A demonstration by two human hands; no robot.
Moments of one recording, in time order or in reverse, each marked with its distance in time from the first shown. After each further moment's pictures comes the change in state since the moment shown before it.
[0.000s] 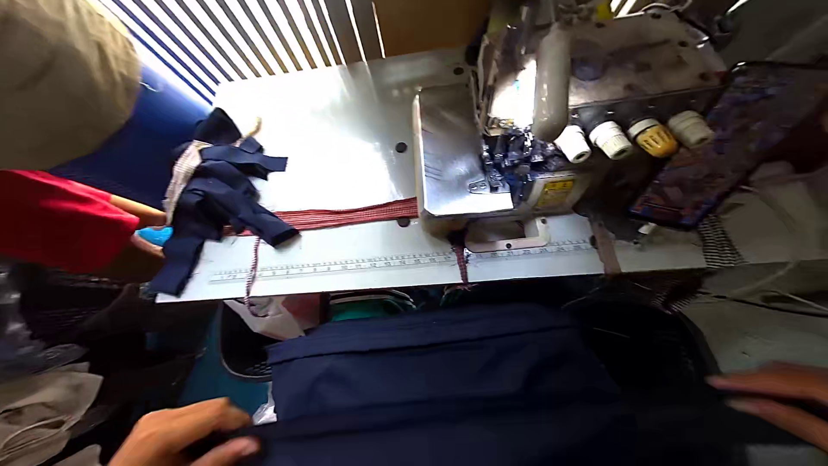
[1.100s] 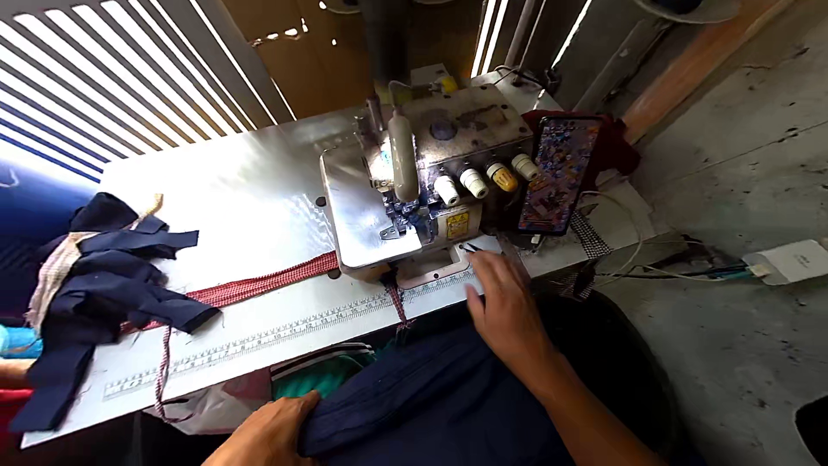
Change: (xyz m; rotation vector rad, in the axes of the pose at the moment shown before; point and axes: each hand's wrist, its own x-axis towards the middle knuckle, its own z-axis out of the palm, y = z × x) left_hand 0.152 -0.031 0.103 0.369 -0.756 -0.267; right_hand 0.165 -0.016 0.130 -0.380 0.541 0.210
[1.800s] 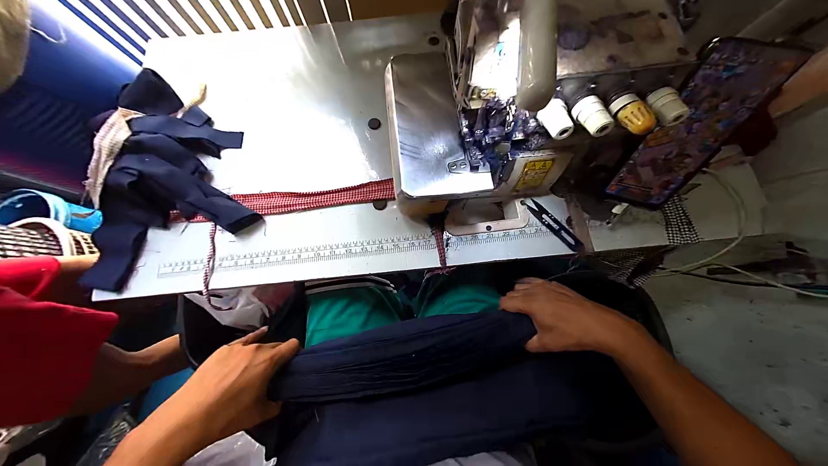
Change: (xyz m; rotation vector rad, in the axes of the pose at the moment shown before) left_hand -0.079 -0.031 0.025 0.244 0.268 -0.001; right_hand -0.010 0.046 -0.001 0.035 -0.994 -0.548
